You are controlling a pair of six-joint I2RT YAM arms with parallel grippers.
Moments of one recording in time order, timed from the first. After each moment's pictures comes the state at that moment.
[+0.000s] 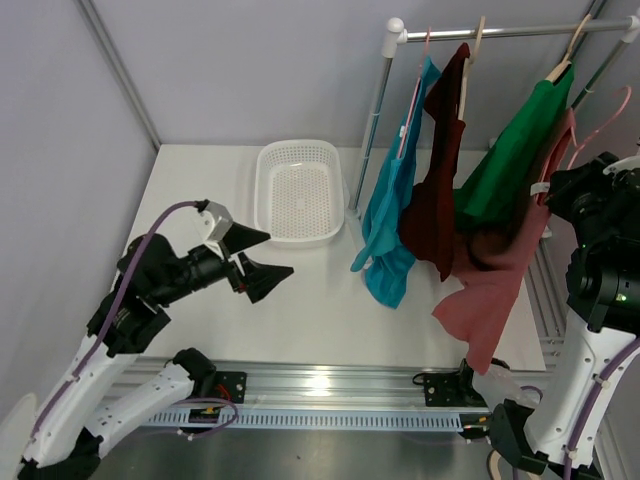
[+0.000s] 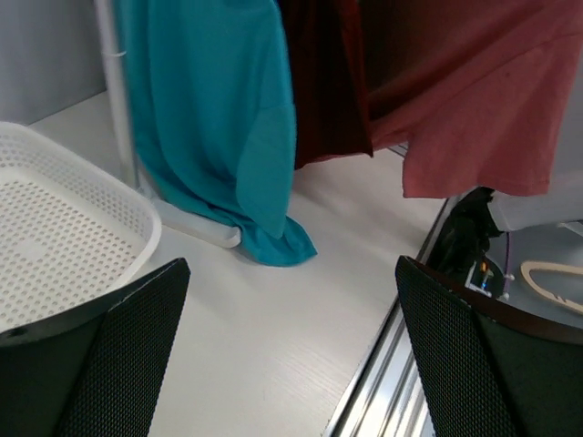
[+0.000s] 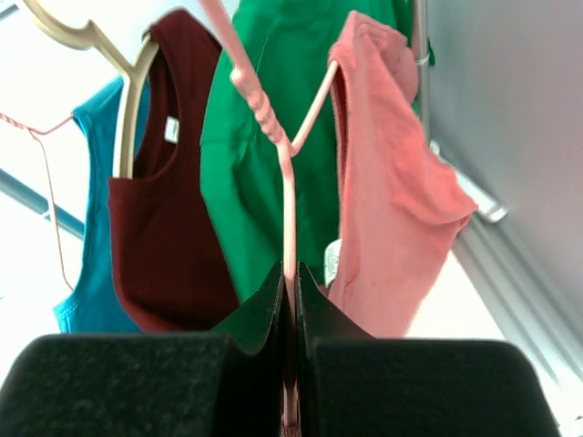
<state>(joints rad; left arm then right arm) -0.56 0.63 0.99 -0.42 0.43 -0.18 -0.26 0.99 1.81 -0.96 -0.02 0.35</state>
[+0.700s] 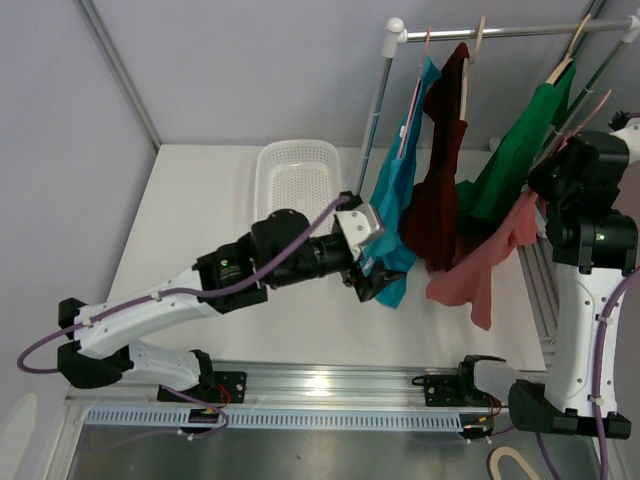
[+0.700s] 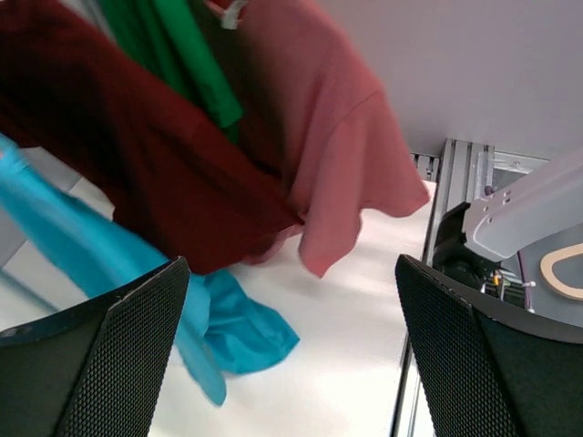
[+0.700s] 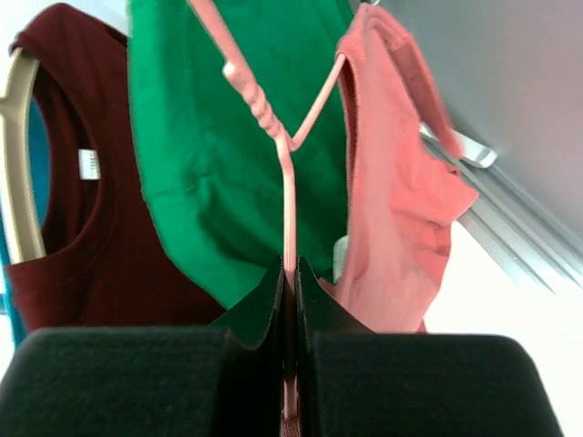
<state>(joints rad) -1.22 1.24 1.45 -0.30 0.00 0.07 -0.09 1.14 1.76 -0.93 0.31 0.53</state>
